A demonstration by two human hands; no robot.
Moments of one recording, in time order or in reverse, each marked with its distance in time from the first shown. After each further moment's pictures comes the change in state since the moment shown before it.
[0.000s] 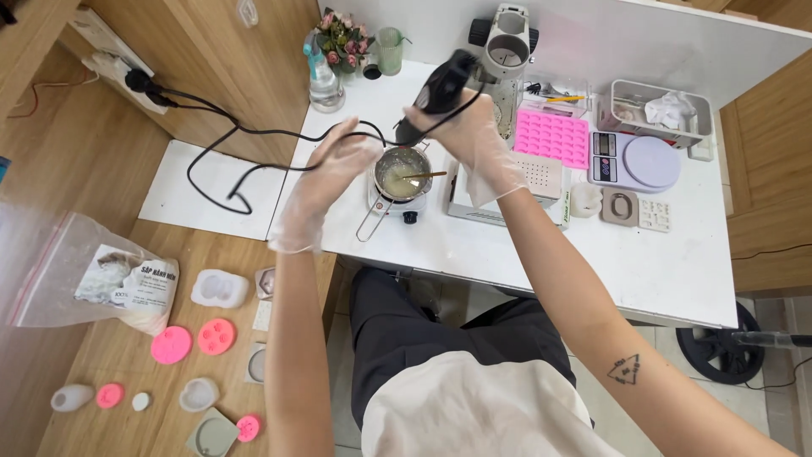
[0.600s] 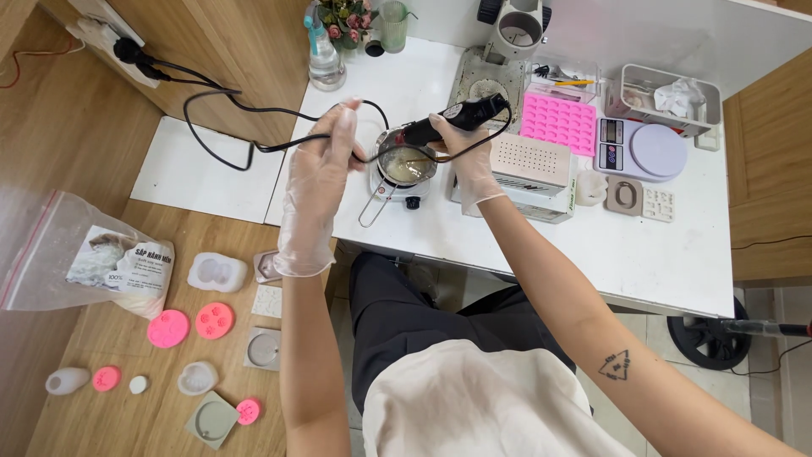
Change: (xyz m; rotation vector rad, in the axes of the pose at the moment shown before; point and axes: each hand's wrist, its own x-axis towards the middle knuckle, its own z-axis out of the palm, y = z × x) left_hand -0.046 0.096 0.044 0.128 0.333 -0.236; right_hand -0.021 0.091 0.078 0.655 0.235 0.533
